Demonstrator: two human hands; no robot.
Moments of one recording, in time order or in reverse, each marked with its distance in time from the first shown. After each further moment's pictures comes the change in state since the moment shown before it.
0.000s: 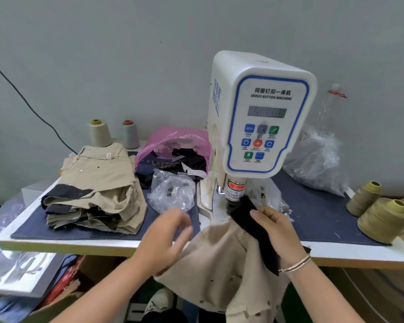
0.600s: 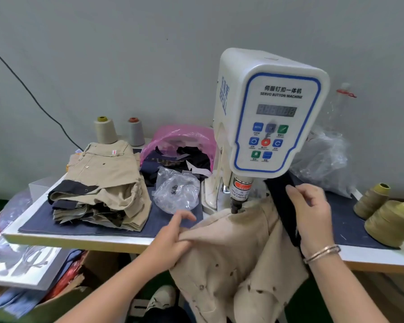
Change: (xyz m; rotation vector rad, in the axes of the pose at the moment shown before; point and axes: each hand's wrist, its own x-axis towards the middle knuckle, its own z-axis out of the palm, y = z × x) left_hand -0.008 0.001 0.006 -0.353 -0.215 -0.379; right_hand 0.015 -0.024 -0.025 -0.249 0.407 -0.363
